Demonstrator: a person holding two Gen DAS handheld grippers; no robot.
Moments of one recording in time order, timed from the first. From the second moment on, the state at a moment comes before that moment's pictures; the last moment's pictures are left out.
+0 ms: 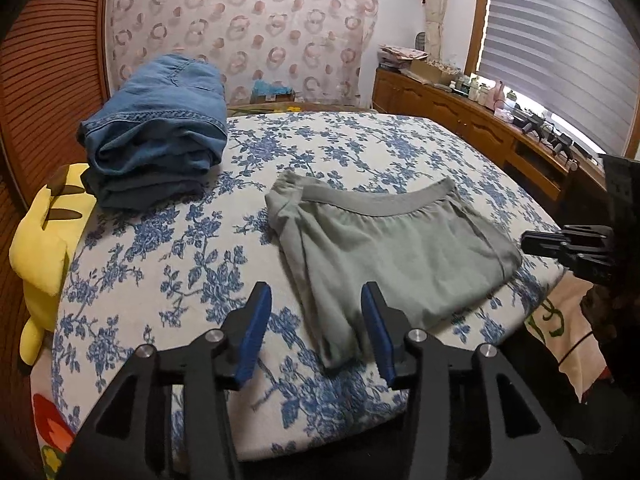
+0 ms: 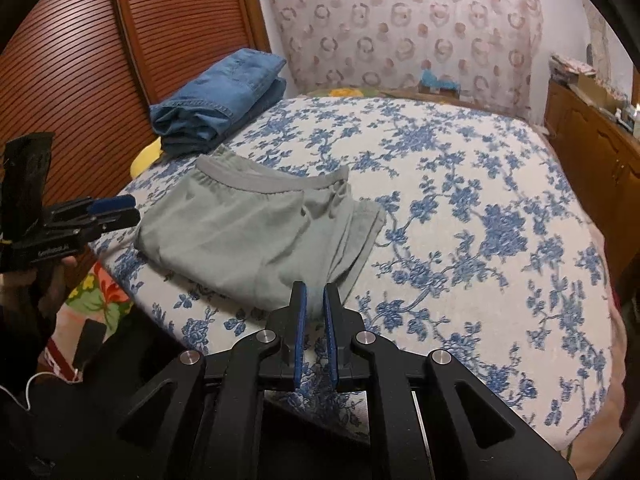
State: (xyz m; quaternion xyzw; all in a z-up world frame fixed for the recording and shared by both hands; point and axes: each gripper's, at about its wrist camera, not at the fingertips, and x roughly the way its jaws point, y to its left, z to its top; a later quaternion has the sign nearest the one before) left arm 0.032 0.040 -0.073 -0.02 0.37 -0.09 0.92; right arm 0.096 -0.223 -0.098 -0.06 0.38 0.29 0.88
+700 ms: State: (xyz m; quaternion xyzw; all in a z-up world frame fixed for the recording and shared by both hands) left arm 0.095 0.029 -0.080 -0.02 0.39 -0.09 0.92; right arm 0.144 -0.205 -0.102 -0.06 0.38 0.26 0.89
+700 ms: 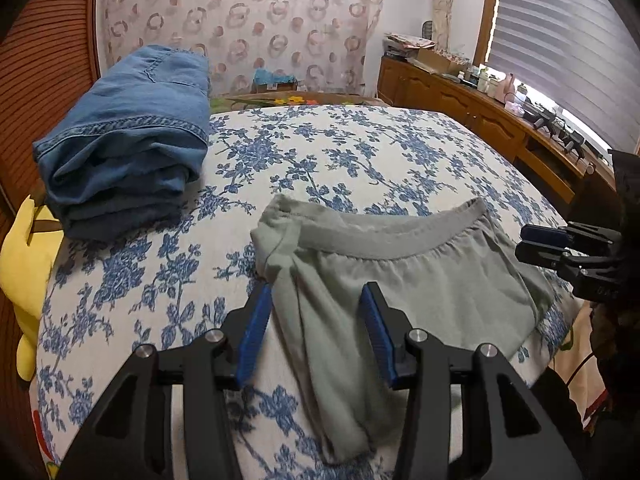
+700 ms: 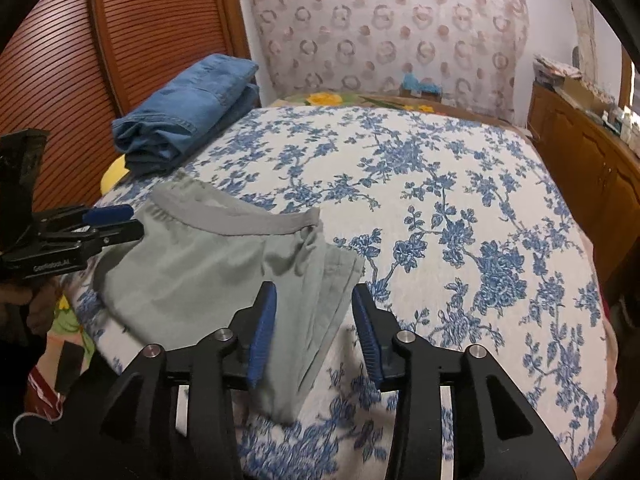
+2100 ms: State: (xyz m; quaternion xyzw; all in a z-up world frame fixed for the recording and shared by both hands) left arm 0.123 0.043 -0.098 -0.04 0.41 -0.09 0.91; right arm 0.177 -0.184 -0.122 -0.07 0.39 0.26 0.88
